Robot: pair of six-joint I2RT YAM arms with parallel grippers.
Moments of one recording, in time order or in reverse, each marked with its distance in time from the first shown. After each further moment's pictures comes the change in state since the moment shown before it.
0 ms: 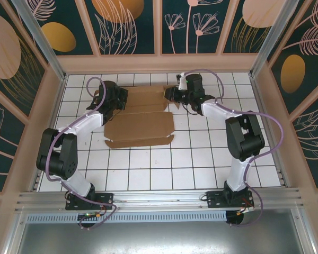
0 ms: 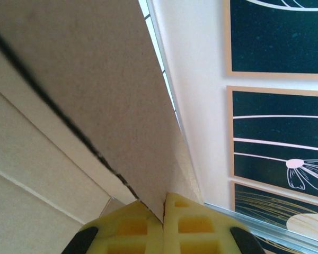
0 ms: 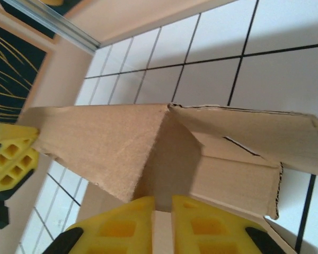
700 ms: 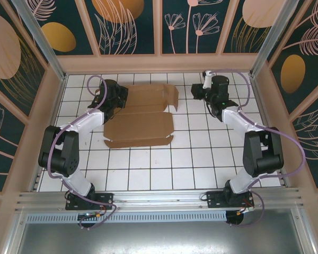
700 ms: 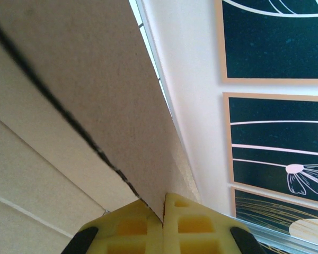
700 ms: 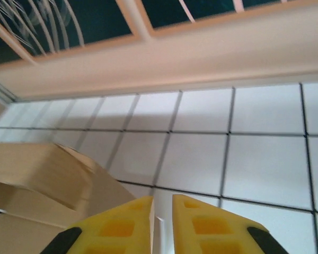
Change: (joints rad) left arm 0.000 0.039 0.038 0.014 -0.022 0.023; right arm -0.191 -0.248 -0.257 0.108 0.235 -0.318
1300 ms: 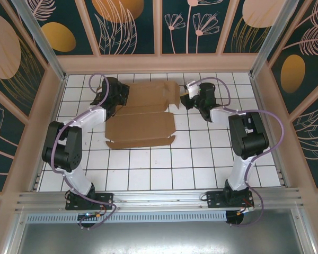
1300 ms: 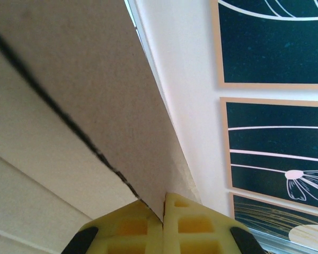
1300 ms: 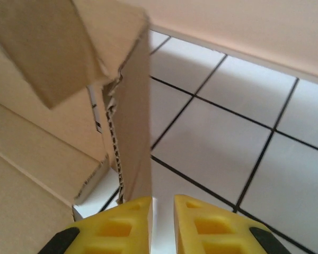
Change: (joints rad) left arm 0.001 0.070 0.065 0.011 -0.004 0.004; right arm 0.055 0.251 0.039 0.155 -0.134 -0.380
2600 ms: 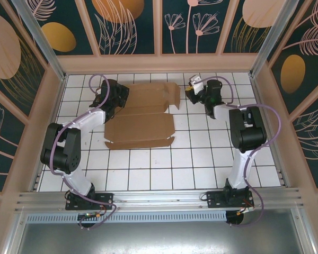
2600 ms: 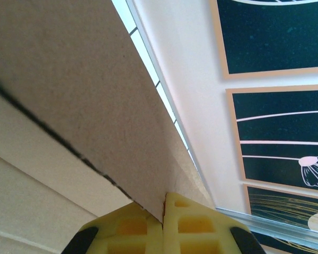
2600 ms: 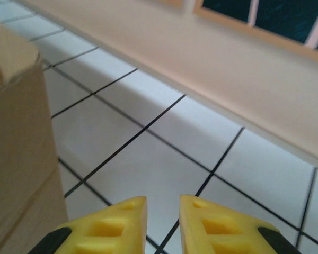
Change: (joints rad) left arm 0.003 -0.033 -0.055 0.022 0.011 0.090; right arm -0.087 0.107 0.058 0.143 -0.059 -0.186
